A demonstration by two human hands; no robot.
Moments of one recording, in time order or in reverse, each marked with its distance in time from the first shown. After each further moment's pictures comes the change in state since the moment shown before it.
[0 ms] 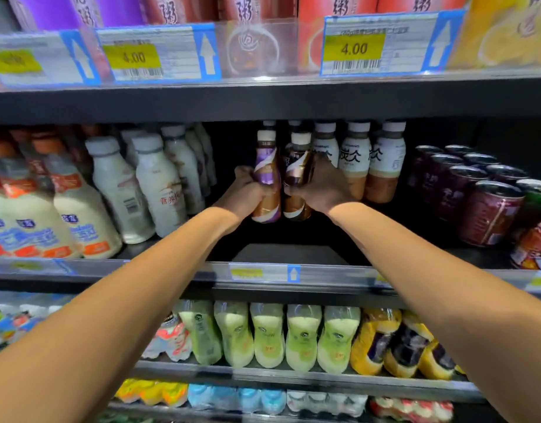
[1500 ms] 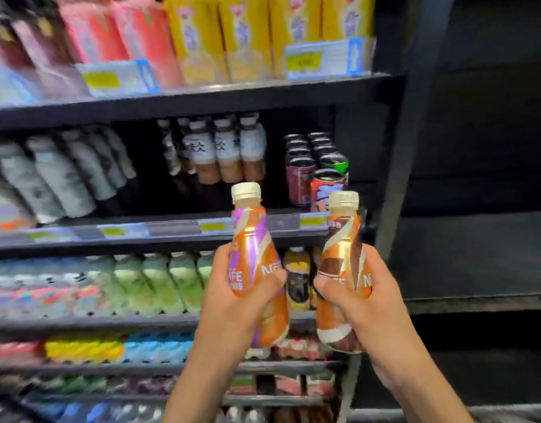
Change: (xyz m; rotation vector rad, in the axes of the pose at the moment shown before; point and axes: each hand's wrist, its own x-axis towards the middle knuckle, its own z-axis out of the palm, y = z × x) left_hand -0.350 0.089 0.254 -0.238 0.064 0.067; right_hand -0.311 0.178 -0.260 0.766 -0.005 0.155
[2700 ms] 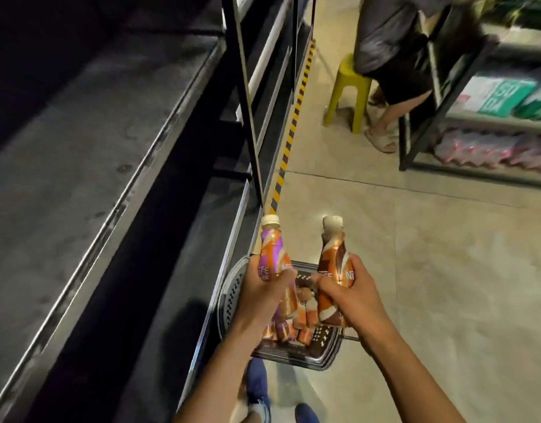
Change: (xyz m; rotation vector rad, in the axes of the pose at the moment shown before) left_hand -0.156 -0.249 0.700 0.302 -1.403 -0.598; right_hand -0.174 0.223 -0.584 -0.019 1.386 0.638
